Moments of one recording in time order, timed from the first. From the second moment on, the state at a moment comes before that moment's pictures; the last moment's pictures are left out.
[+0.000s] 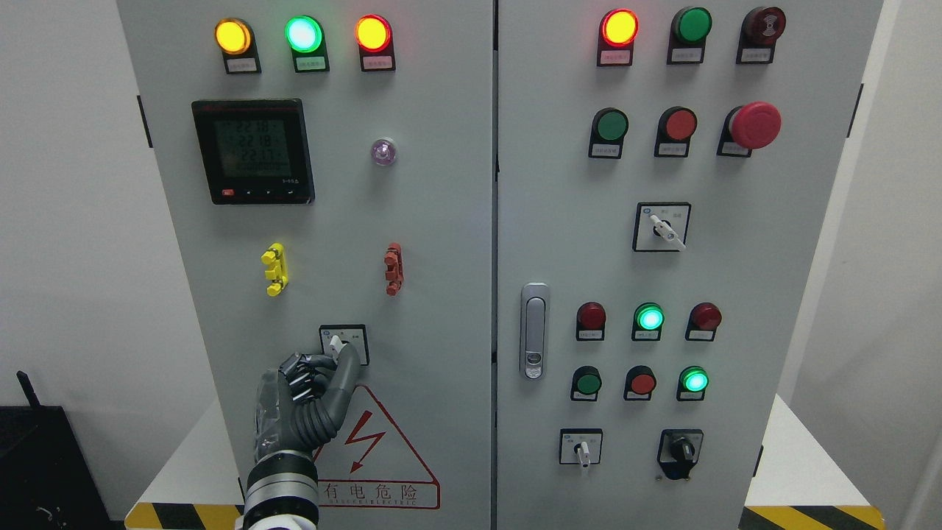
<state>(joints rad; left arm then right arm) -0.43 -0.15 -0.07 -1.95 -0.17 0.69 0.30 0.09 0.12 0.08 -0.13 0.00 0.02 -0.08</state>
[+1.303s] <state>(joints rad) -0.43 -0.15 -0.07 -1.95 -0.17 0.69 0.31 0.09 0.12 0.08 -0.13 0.00 0.02 -0.08</state>
